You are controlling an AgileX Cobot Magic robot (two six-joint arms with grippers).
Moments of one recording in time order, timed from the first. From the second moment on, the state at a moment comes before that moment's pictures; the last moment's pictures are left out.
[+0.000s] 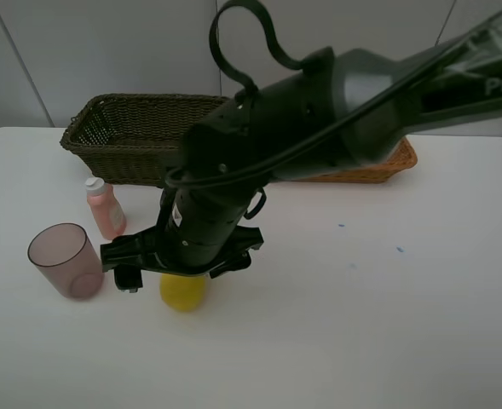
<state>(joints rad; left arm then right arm) -0.11 -0.01 -0.51 0.06 1.07 -0.05 1.02 1.95 -1.27 -0.03 0.58 0.71</state>
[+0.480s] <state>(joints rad) -0.11 -0.01 -0.51 0.06 1.07 -0.05 1.02 2.12 -1.49 -0.03 0.84 0.72</state>
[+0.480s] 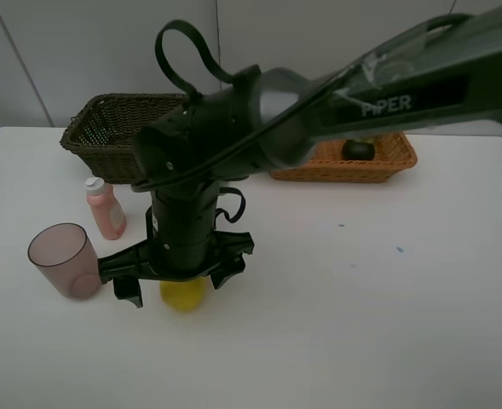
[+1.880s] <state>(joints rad) -0.11 -0.01 -0.51 0.06 1.07 -0.05 0.99 2.22 -1.57 0.02 0.83 0.72</state>
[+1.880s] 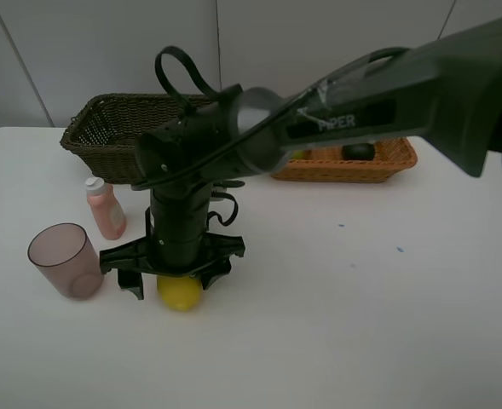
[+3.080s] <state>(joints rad) -0.11 -0.01 -0.51 0.06 1.07 -0.05 0.94 1.88 -1.57 -0.20 1.17 0.72</state>
